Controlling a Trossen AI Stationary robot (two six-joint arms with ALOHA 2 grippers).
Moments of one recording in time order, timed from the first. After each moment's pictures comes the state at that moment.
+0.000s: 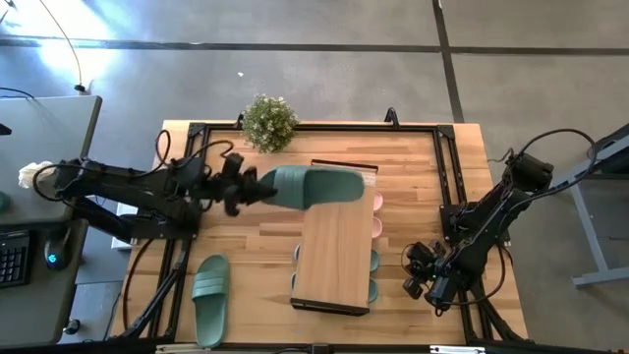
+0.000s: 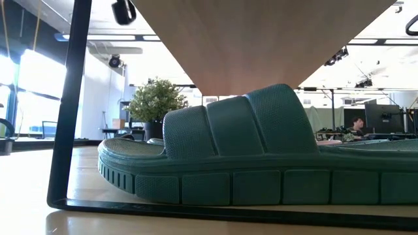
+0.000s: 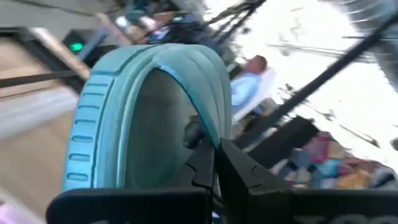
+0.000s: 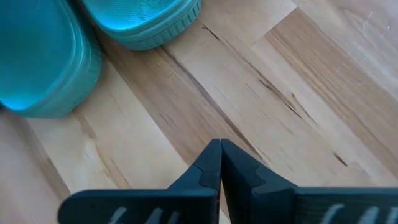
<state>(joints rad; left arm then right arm) 0.05 0.87 0.63 0.30 -0.01 -0.81 0.98 1.41 0.68 -0.67 0.44 1.65</state>
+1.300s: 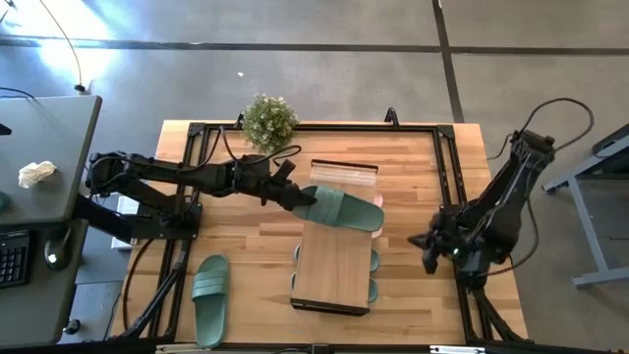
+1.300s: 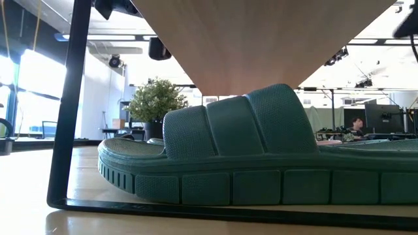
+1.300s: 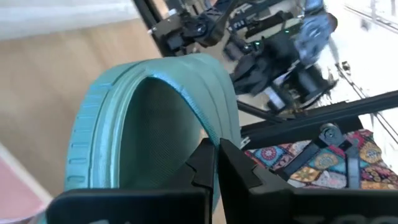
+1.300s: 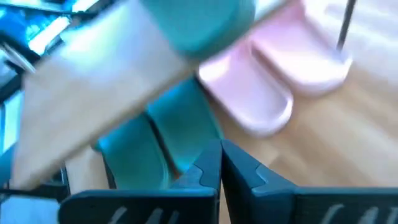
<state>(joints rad) 0.17 1.34 0.87 0.18 0.19 -1.05 1.02 1.01 0.78 -0.98 0.86 1.64</state>
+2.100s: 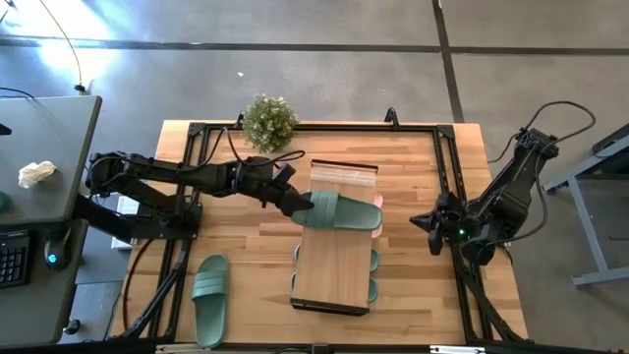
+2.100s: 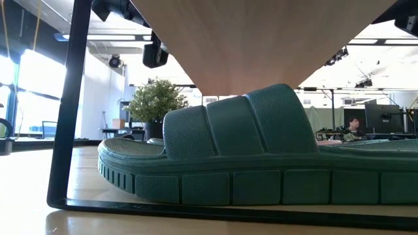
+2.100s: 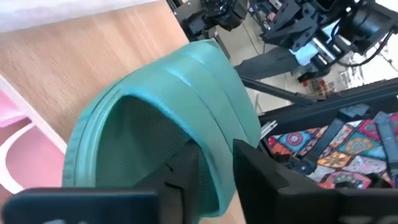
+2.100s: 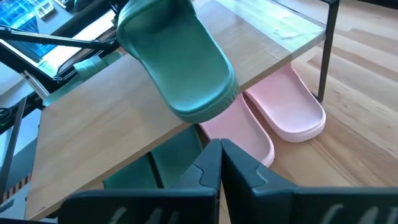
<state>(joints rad) 0.17 1.34 0.86 0.08 0.19 -0.96 0.91 0.82 0.82 -1.02 0.89 1.39</state>
